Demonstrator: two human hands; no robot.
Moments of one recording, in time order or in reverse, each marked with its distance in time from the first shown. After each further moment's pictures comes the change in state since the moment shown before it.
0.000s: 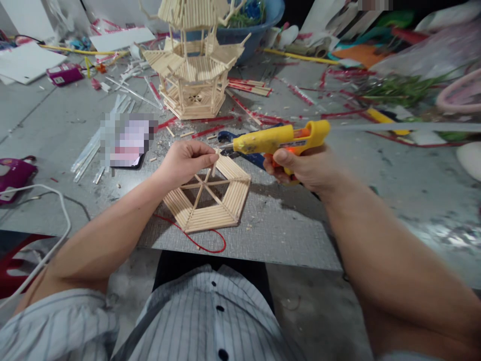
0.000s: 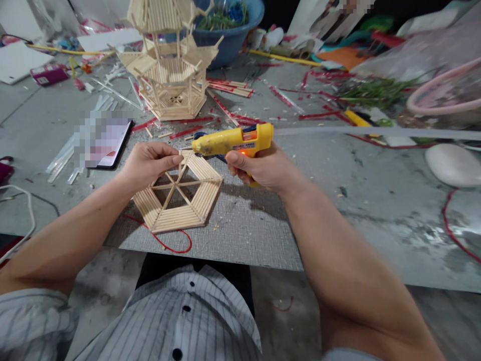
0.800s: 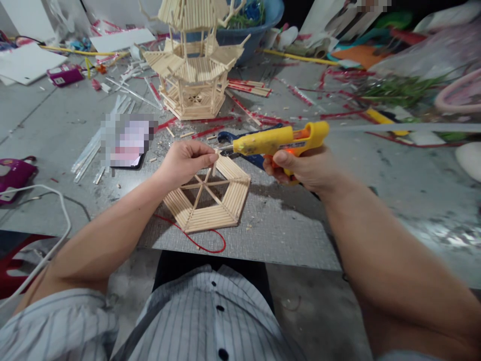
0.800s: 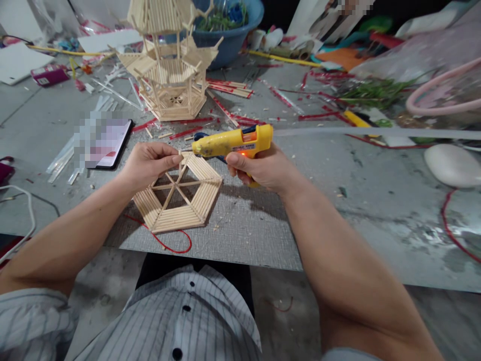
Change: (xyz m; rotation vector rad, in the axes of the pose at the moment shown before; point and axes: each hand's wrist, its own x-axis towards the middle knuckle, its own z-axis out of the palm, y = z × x) left_hand 0.000 0.002 0.000 0.016 0.006 0.022; right_hand 0.001 0.004 -0.004 -0.012 -0.040 -0.027
